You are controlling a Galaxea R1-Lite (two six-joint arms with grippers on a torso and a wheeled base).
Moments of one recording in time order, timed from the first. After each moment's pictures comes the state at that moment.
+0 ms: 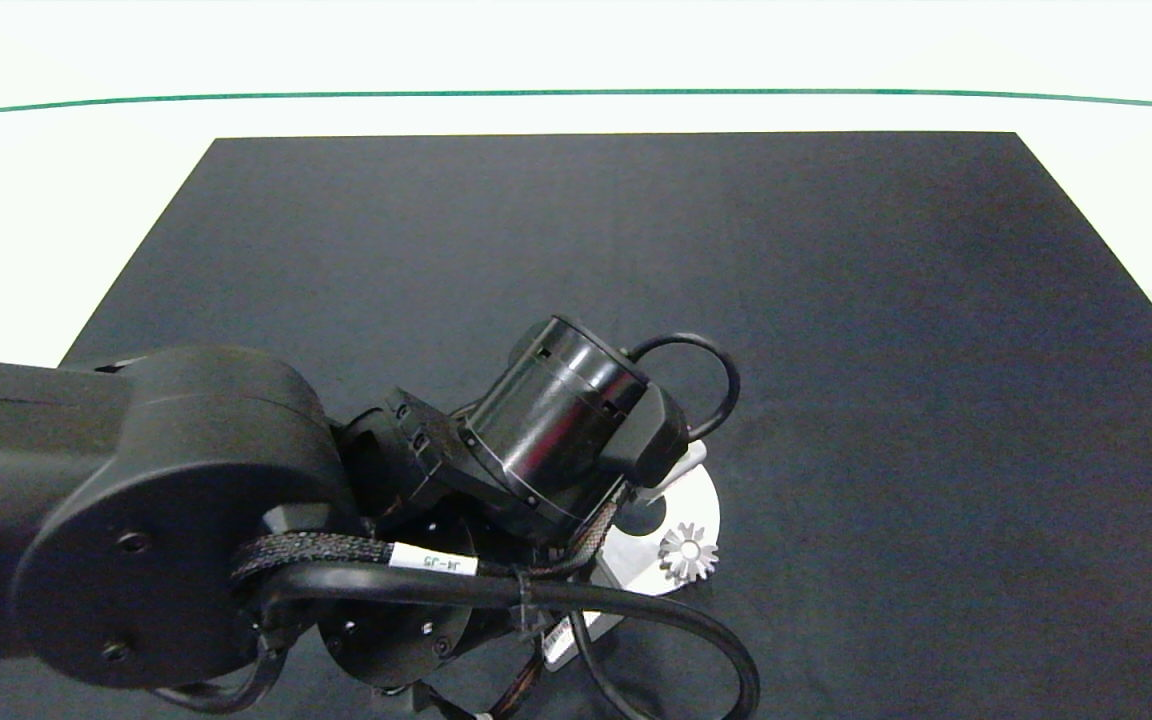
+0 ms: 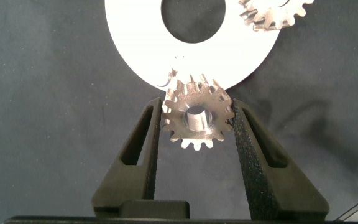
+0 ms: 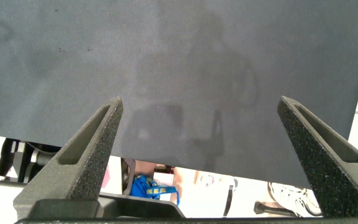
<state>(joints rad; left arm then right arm) -0.99 1.74 -1.29 0.40 0.40 0.21 0.46 0.45 -0.51 0.56 -0.41 -0.04</state>
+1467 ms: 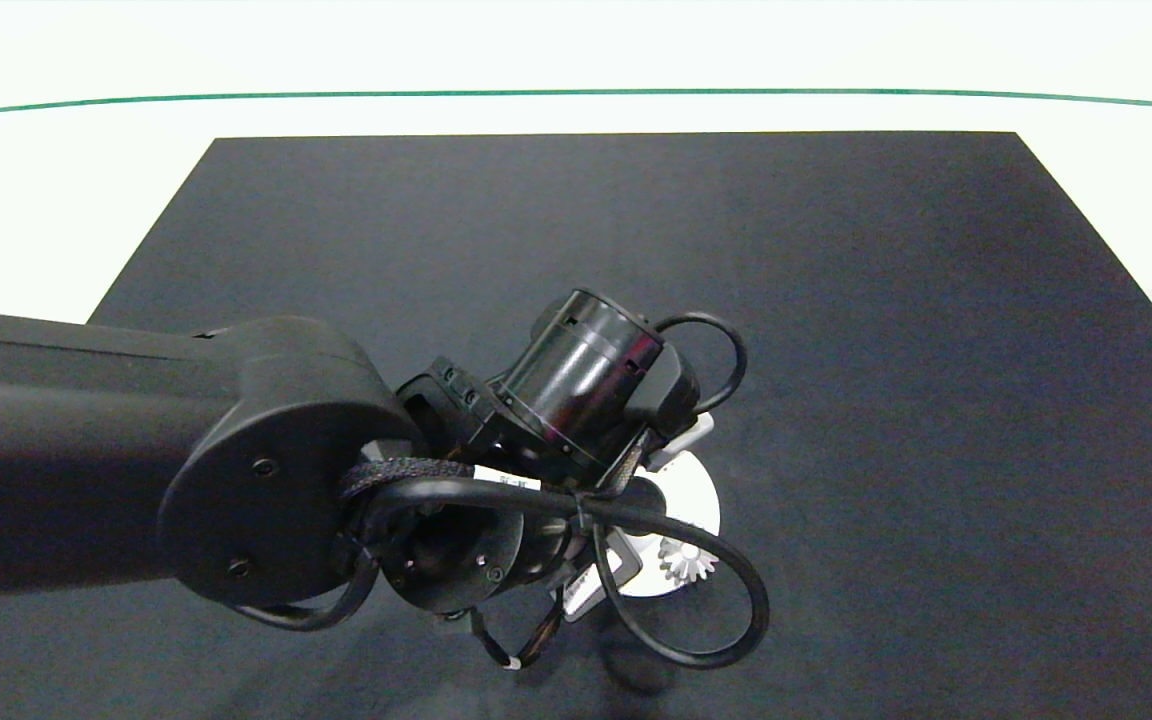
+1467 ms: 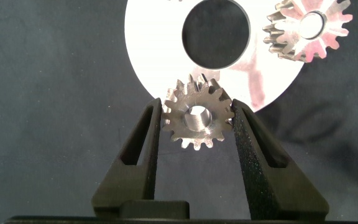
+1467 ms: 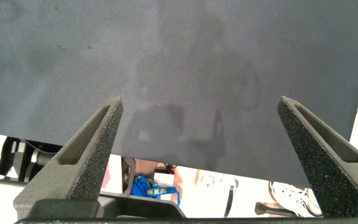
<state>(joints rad) -0.95 1.81 -1.38 0.40 0.40 0.26 0.46 0.43 -0.50 0.56 -0.41 -0.04</state>
